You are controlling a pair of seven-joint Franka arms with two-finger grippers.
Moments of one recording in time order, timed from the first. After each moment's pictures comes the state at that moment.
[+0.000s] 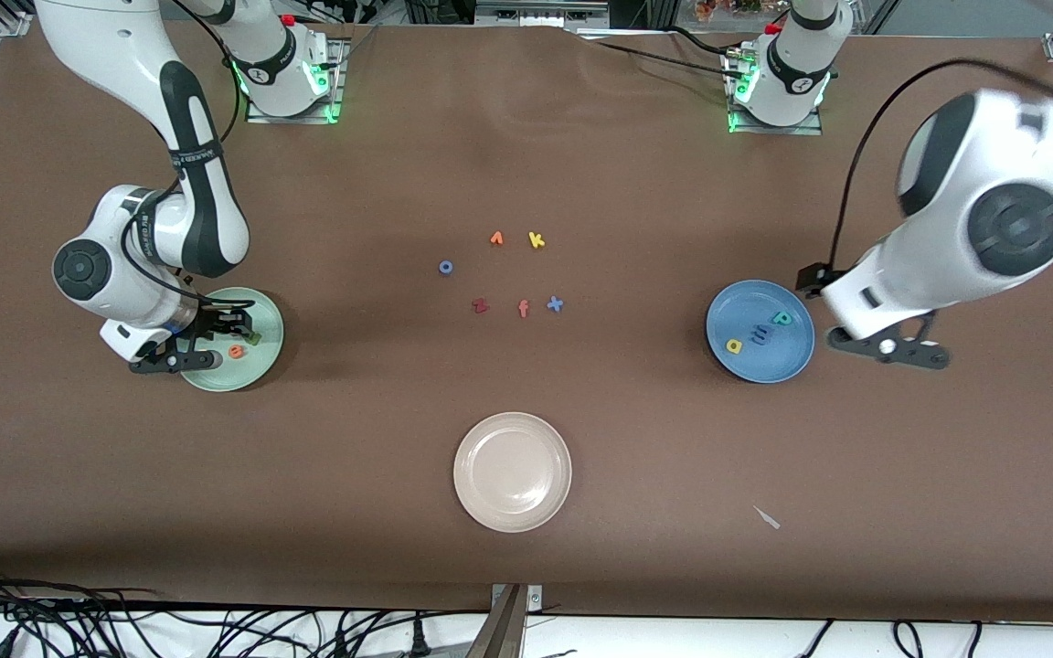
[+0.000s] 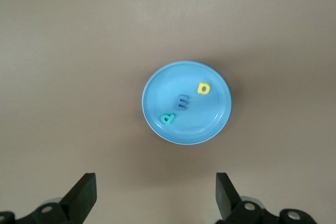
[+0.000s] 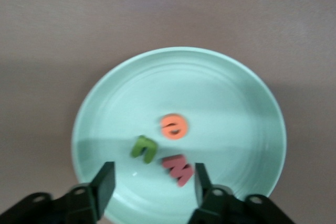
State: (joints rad) left arm 0.07 0.32 -0.32 -1.40 0.17 1.50 -0.05; right arm 0.56 0.46 -0.56 -2.01 0.29 2.28 -0.24
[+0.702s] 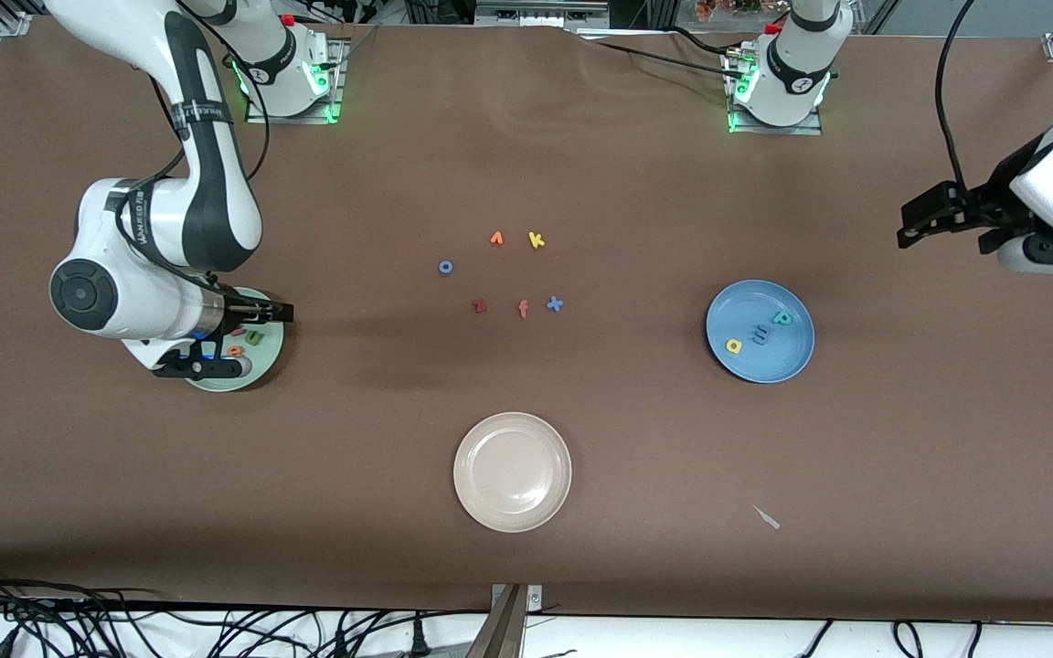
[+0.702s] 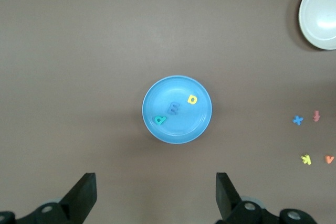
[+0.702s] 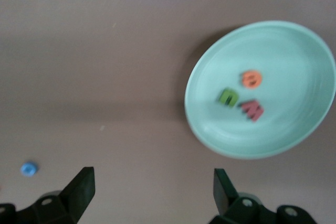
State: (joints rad) left arm 0.04 0.06 -0.13 -1.52 -0.03 1.52 -0.05; right arm 0.64 0.45 -0.54 -1.69 0.29 1.76 0.01
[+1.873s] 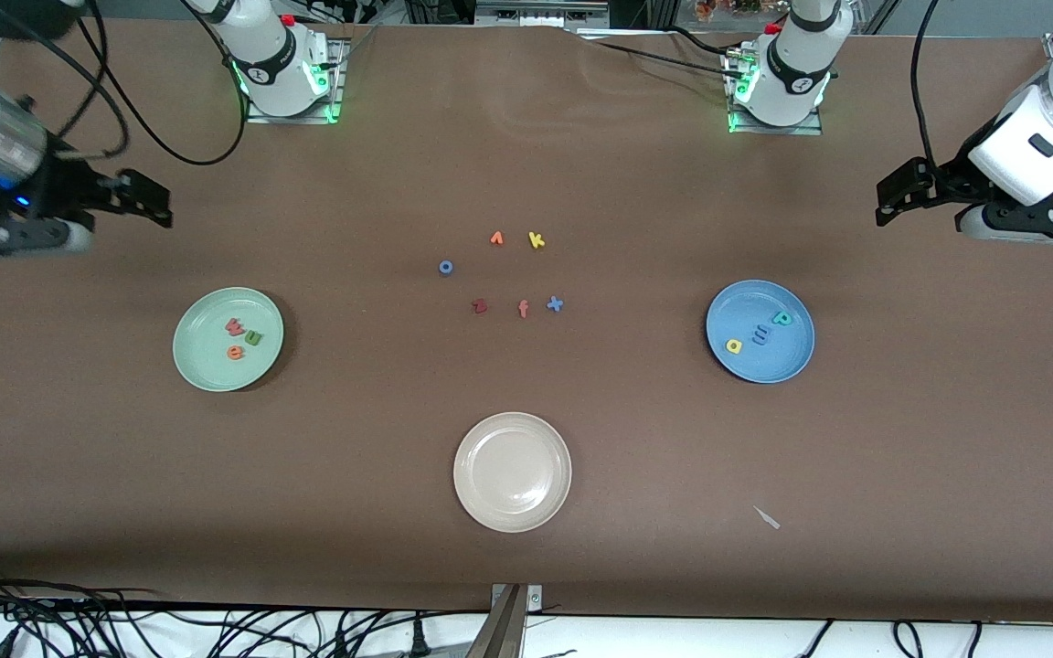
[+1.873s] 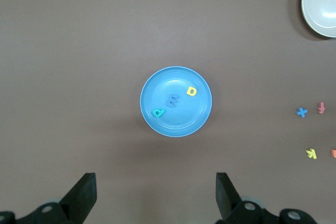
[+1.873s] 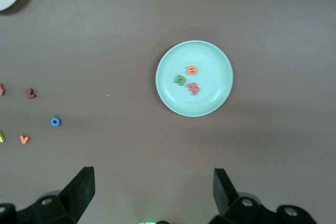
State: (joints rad) left arm 0.01 -0.02 -0.10 -1.64 -0.03 1.57 -0.06; right arm 0.13 -0.01 -0.05 -1.64 0.00 1.56 0.03
